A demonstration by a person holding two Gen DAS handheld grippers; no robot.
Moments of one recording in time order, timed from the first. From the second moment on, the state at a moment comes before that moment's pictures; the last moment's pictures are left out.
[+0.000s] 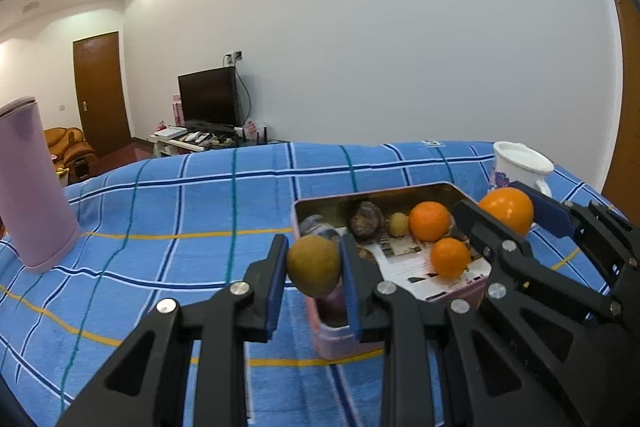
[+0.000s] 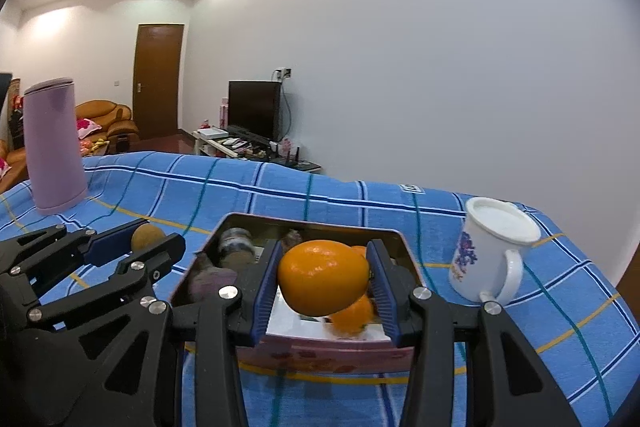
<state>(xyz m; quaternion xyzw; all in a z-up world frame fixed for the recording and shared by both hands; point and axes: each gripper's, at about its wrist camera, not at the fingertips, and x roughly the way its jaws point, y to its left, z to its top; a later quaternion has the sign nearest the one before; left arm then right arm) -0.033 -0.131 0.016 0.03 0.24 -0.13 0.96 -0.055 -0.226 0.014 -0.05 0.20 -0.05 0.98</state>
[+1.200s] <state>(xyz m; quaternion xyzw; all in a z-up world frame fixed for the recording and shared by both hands) 0.033 -0.183 0.005 0.02 0.29 -0.13 0.95 0.028 -0.307 -0.011 0.06 0.30 -0.07 0.95</state>
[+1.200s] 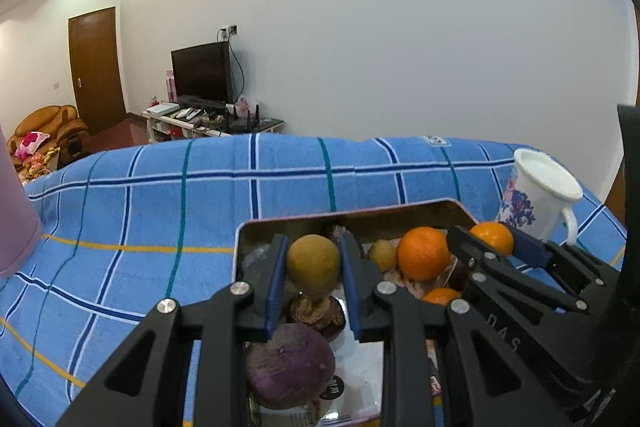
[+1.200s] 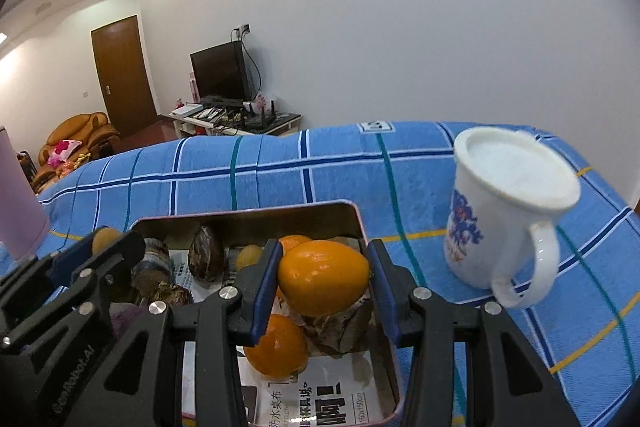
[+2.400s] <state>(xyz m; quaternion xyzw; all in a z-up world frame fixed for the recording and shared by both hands) -0.002 -0.149 0.011 0.01 0.19 -0.07 0.98 -0.047 -0.303 0.021 0.10 0.08 -0.05 0.99</state>
